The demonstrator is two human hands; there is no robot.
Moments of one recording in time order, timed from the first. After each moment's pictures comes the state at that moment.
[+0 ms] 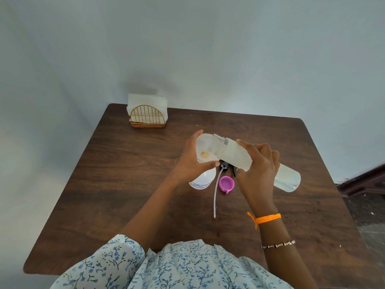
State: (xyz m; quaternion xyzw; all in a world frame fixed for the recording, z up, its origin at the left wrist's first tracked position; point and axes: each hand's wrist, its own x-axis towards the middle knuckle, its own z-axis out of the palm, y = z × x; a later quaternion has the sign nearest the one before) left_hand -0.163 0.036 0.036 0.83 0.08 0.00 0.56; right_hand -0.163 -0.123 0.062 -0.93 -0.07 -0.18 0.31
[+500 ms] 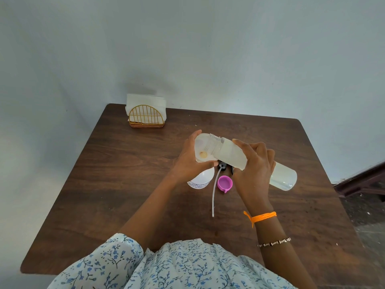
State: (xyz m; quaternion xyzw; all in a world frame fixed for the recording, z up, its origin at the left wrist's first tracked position) left_hand -0.160 0.036 0.031 0.84 0.08 0.01 0.54; right_hand -0.167 -0.118 0.066 -0.94 -0.07 -0.17 0.30
